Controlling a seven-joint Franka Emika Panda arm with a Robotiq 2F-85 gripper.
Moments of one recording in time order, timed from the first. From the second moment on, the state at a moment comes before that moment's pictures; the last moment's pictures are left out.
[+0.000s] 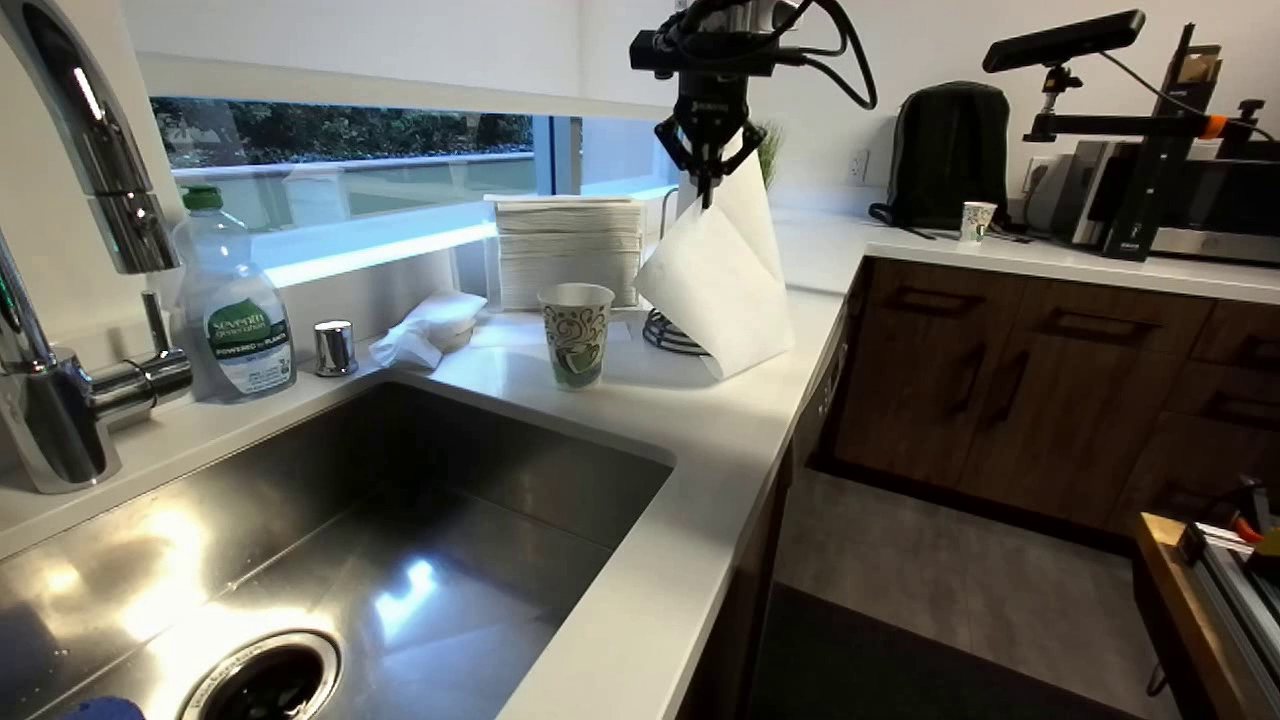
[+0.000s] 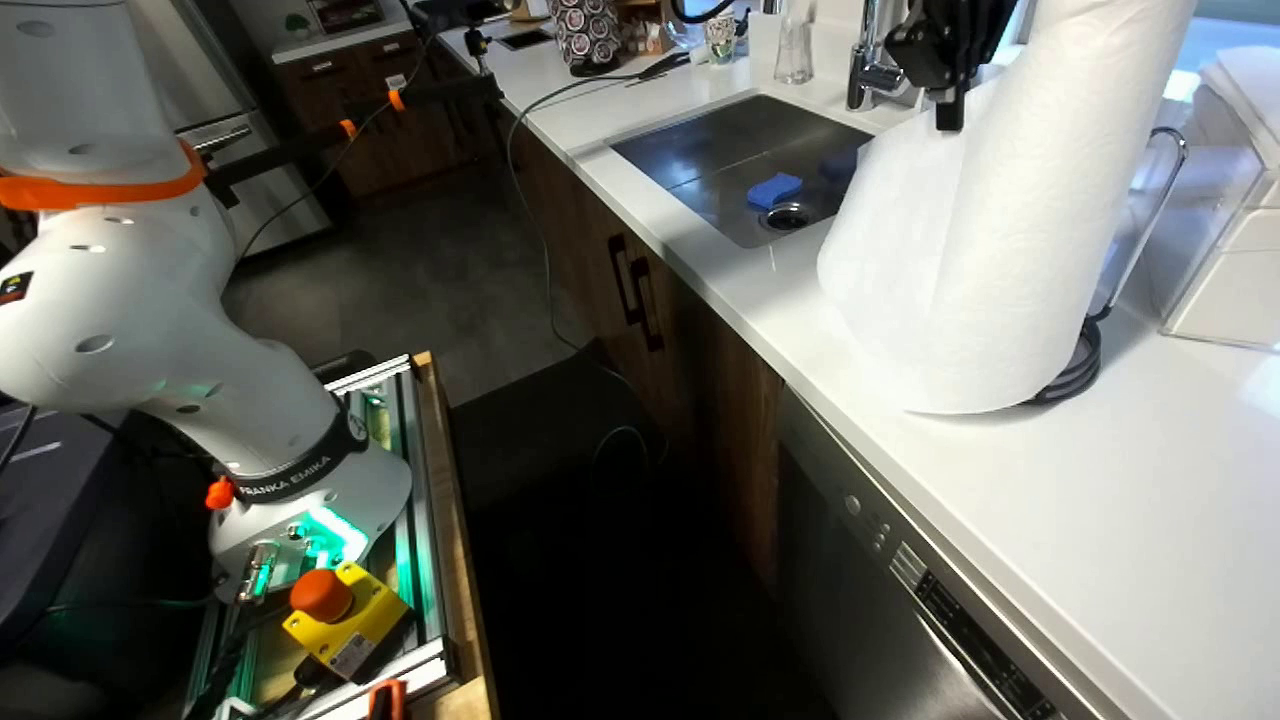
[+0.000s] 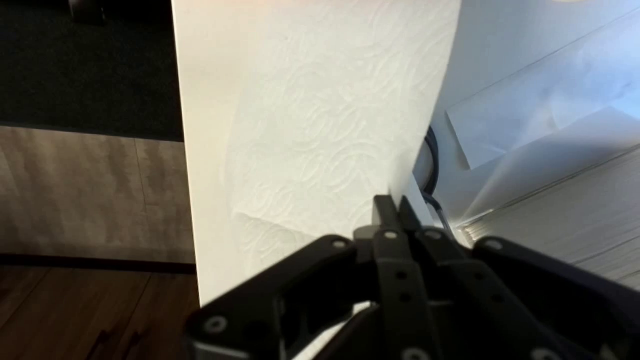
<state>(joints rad) -0.04 0.33 -0.15 -1.53 -0.16 1.97 1.30</state>
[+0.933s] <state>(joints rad) -0.04 0.25 -0.15 -1.64 -0.16 2.17 1.11</state>
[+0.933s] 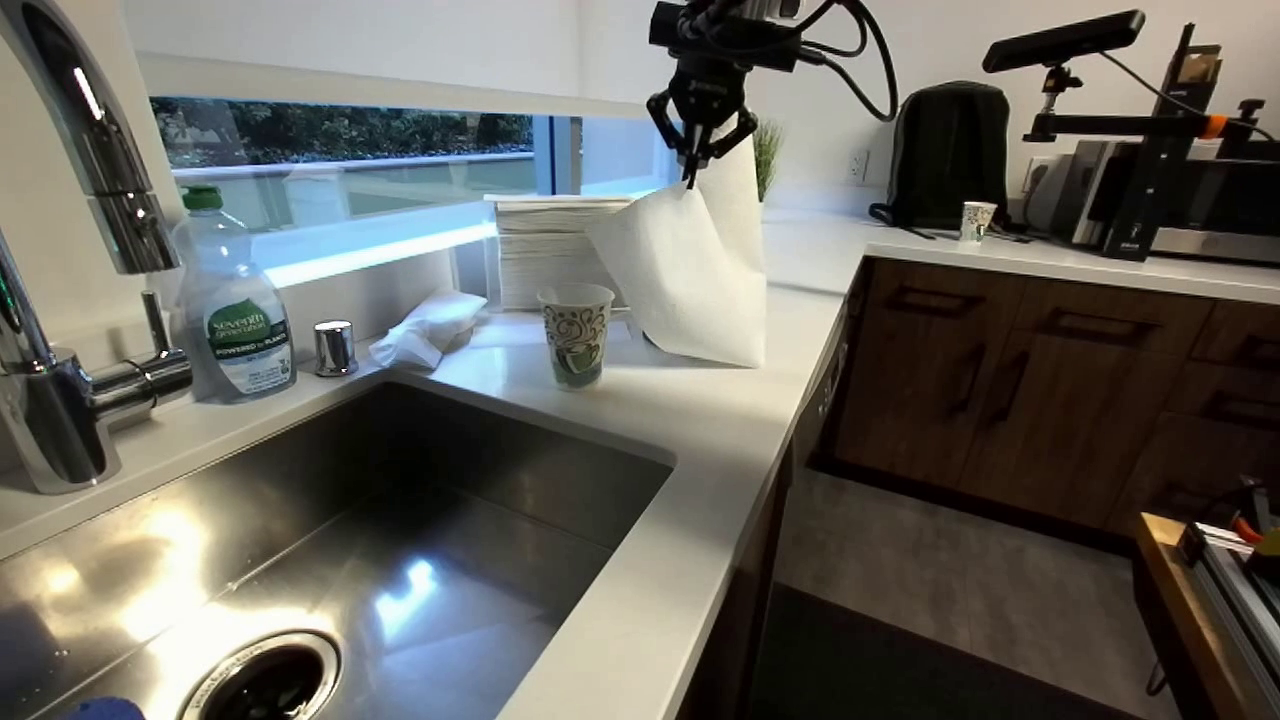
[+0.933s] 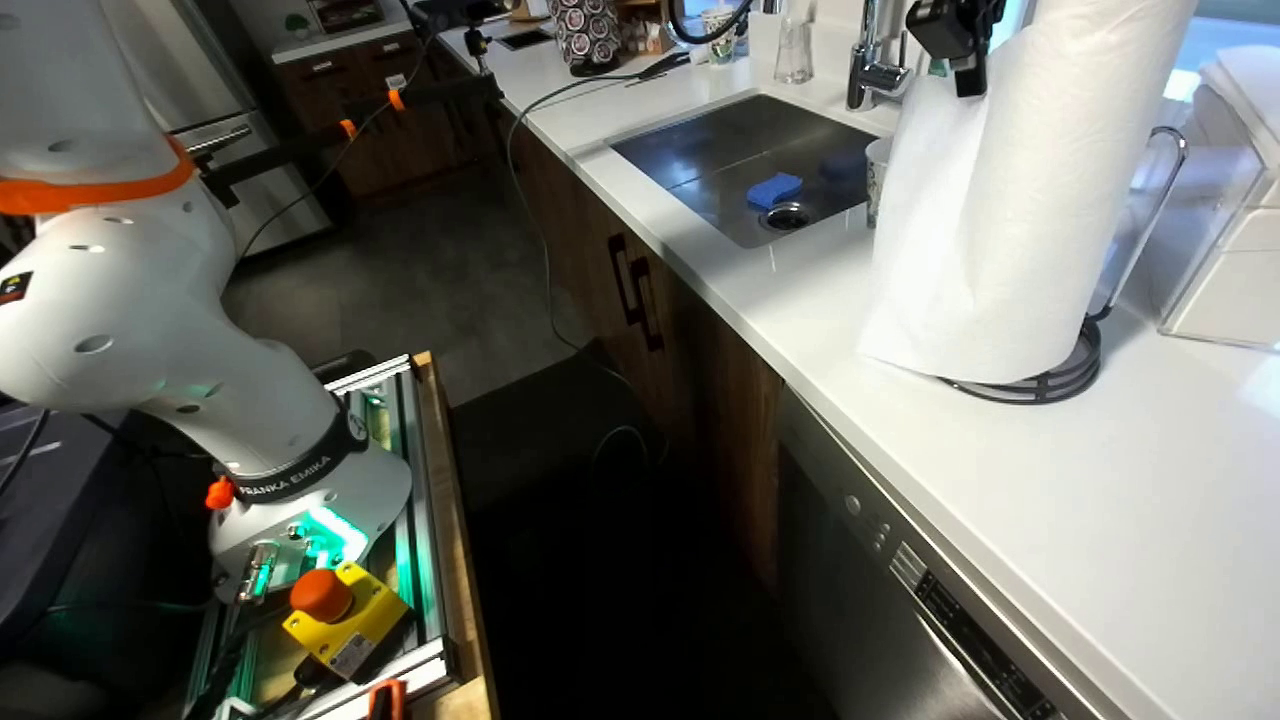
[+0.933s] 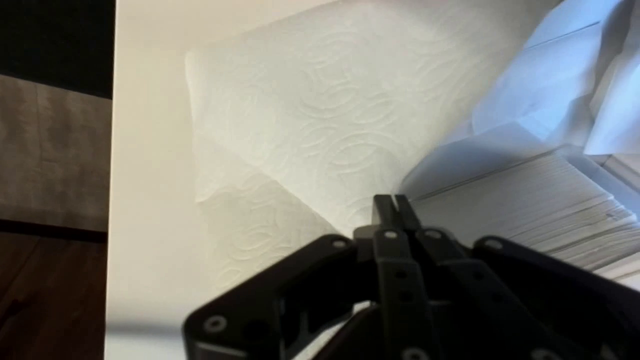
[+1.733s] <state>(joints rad) -0.05 0.20 -0.16 -1.76 -0.25 2.47 0.97</state>
